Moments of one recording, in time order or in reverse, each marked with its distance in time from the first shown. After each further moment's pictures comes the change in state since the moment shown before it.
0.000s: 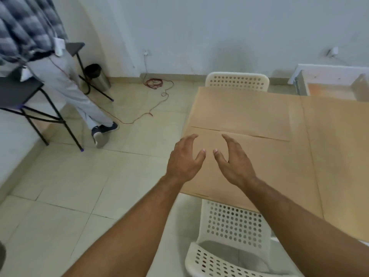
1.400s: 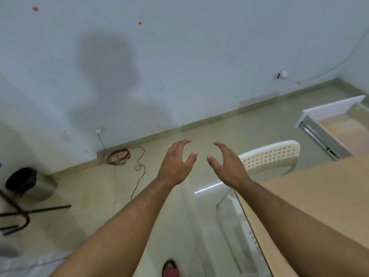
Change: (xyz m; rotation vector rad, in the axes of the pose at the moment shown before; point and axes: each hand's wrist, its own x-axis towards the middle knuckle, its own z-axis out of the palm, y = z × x) left_hand 0.634 -0.141 -0.138 -0.149 -0.290 0.367; right_hand 0.559 -0.167 0.058 0.129 0.336 0.293
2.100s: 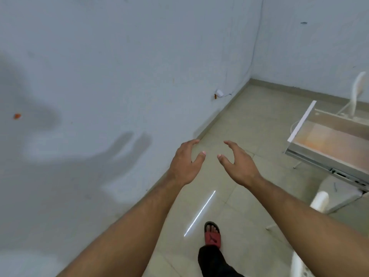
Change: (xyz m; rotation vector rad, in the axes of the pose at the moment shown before) left_hand 0.534 0.023 0.081 -0.055 -0.435 0.455; right_hand 0.417 0.044 -0.077 0.026 0.485 0.382
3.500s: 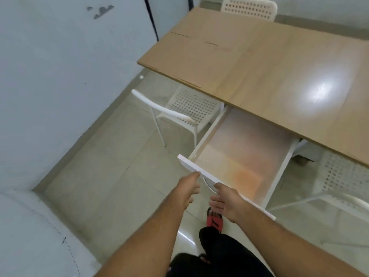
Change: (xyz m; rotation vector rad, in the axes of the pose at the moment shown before) left_hand 0.614 0.246 0.499 0.295 -1.570 -0.164; right_hand 0.444 0.310 -0.190 1.651 1.320 1.339
